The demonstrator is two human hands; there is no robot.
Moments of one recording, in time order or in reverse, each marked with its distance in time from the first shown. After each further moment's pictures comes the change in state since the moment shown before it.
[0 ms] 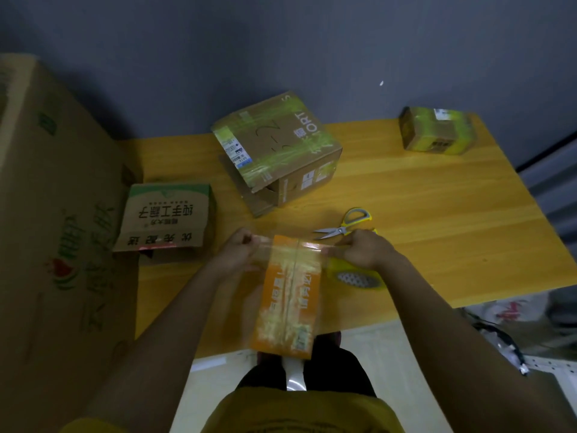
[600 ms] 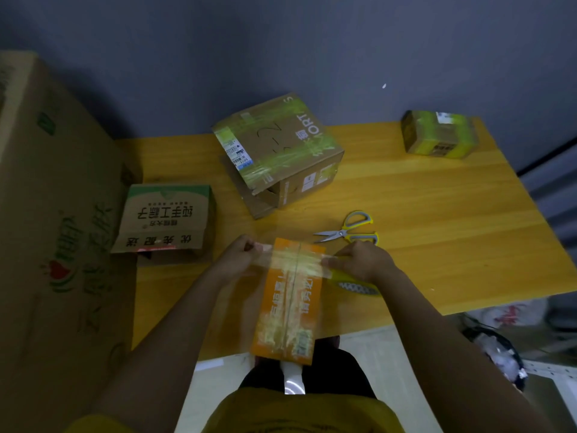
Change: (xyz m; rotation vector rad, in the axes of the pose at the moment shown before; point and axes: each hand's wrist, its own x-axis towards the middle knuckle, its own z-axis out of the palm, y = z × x) left_hand 0.010 -0.011 0.000 0.167 0.003 0.014; right_hand 0.008 0.010 0.021 -0.072 0.061 -0.020
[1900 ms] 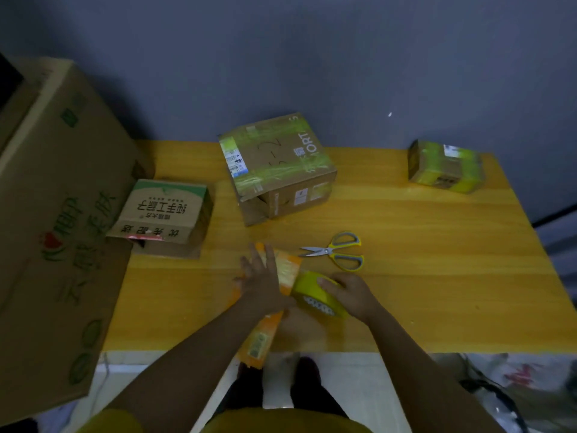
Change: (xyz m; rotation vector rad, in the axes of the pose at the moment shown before) left_hand -0.031 0.027 0.111 0.917 0.055 -0.119; right_hand -0.011 0.057 0.018 0.463 0.029 -0.185
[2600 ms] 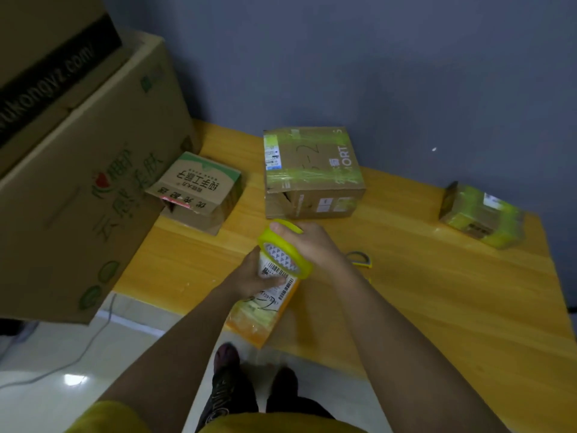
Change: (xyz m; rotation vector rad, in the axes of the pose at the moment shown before) left_hand -0.020 -0.029 0.015 -1.011 0.156 0.259; right_hand 0.027 -0.135 -0.012 0.016 -0.269 -0.164
